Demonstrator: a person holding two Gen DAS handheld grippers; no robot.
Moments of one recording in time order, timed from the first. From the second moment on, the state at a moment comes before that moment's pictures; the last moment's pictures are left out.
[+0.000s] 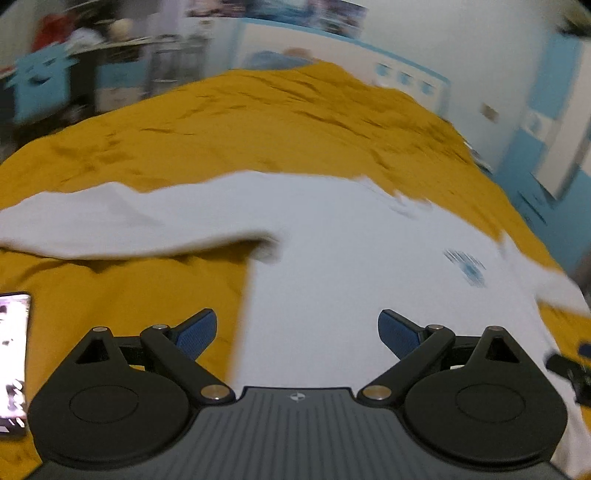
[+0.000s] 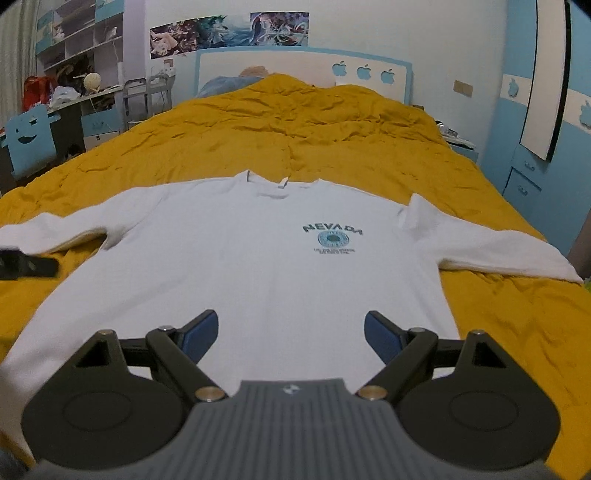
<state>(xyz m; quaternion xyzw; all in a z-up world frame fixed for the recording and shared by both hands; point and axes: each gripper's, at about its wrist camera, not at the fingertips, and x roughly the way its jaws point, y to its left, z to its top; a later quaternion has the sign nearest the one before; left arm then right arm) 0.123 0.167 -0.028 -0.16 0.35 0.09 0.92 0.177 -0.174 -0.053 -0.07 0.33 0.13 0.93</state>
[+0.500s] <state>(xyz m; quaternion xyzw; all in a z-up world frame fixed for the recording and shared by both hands) 0.074 0.414 -0.058 -0.44 0.22 0.33 0.81 0.261 -0.103 -0.077 -0.09 0.37 0.15 0.91</state>
